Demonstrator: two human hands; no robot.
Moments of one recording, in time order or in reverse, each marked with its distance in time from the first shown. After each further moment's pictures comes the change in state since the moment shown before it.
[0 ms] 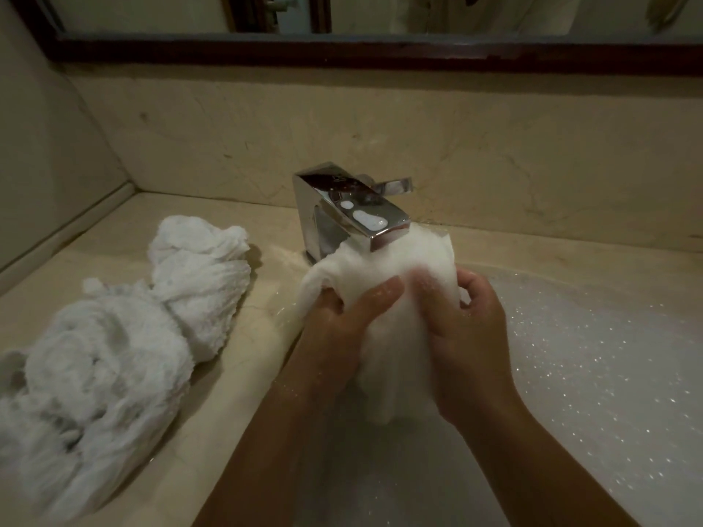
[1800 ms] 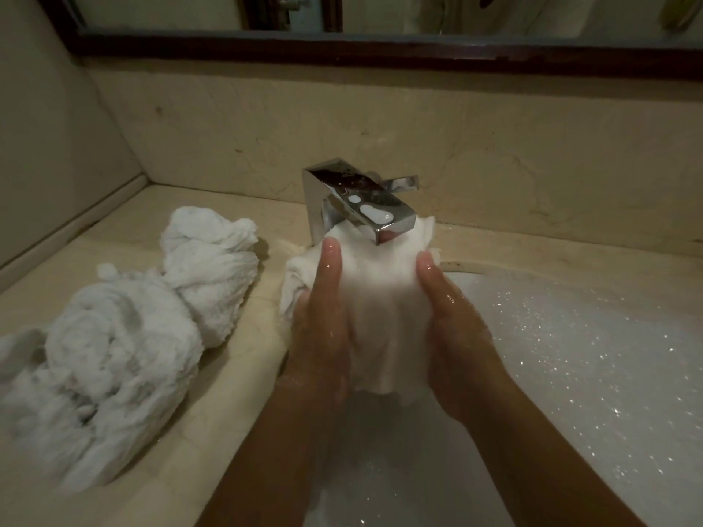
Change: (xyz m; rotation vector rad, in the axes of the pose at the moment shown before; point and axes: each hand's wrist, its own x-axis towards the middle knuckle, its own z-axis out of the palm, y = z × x) left_hand 0.000 -0.005 0.002 -0.239 0.281 -0.020; right_hand 0.005 0.000 0.006 0.073 -0.230 0.319
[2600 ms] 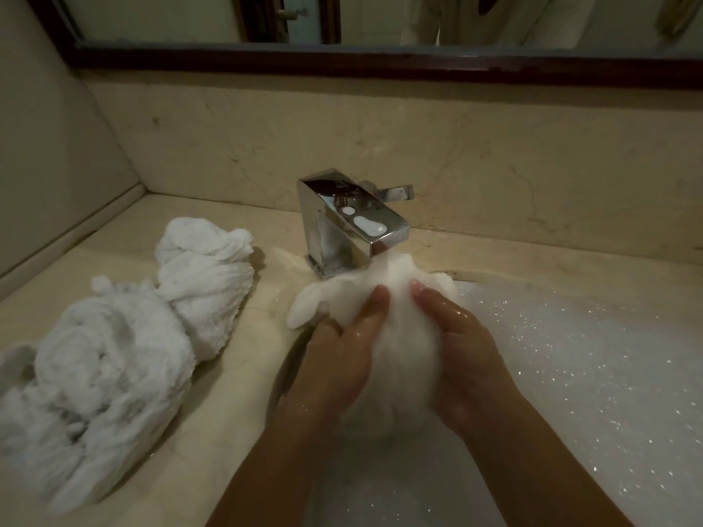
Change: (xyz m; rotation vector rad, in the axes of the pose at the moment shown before) left_hand -0.020 0.006 0.008 0.598 -0.056 -0.115; right_hand 0.005 0.005 -0.013 0.401 -0.115 0.133
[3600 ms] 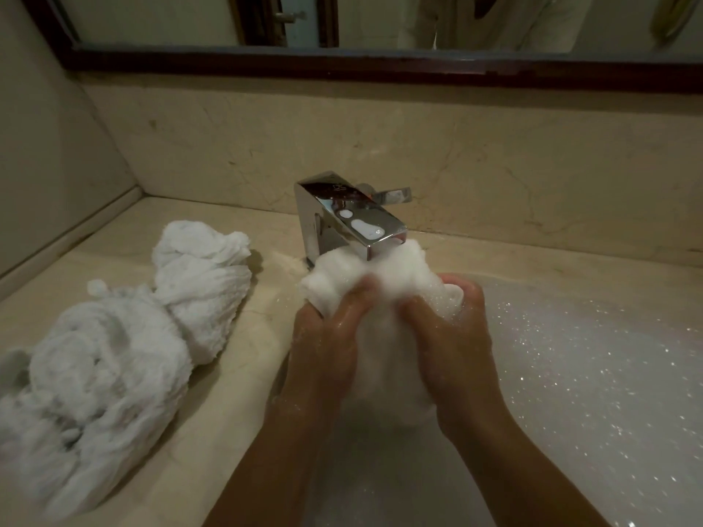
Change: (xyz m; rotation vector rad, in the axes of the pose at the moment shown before) left_hand 0.009 0.000 -0.003 -0.417 0.153 0.121; right_hand -0.015 -0.001 0.014 -0.600 0.302 -0.402
